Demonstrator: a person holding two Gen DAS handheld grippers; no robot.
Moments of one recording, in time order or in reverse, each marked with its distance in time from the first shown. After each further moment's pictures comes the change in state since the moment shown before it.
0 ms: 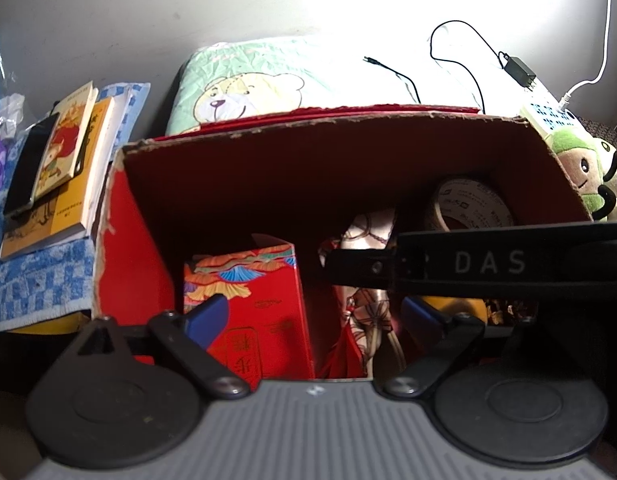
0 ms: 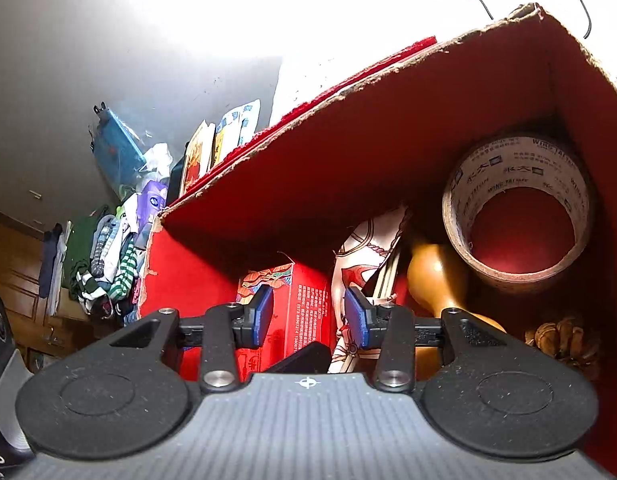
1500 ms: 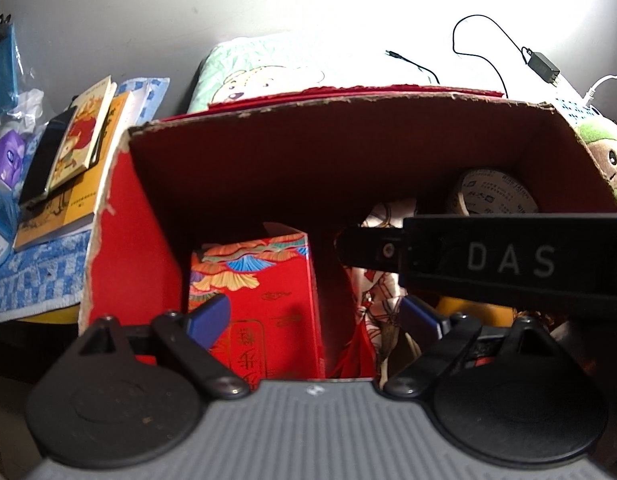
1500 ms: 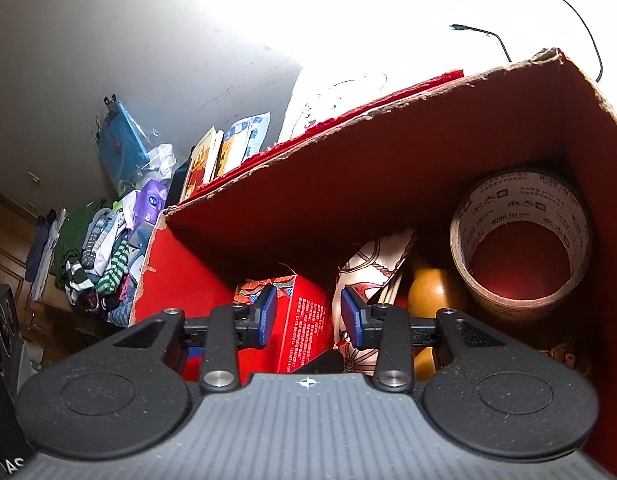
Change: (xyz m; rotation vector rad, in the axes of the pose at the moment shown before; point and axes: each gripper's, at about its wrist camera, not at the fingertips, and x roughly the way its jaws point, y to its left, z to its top) left arm 0.013 -0.007 -0.010 -0.010 -0.009 0.084; right arm 0.002 0.008 -0.002 -0.108 -0.064 -0.023
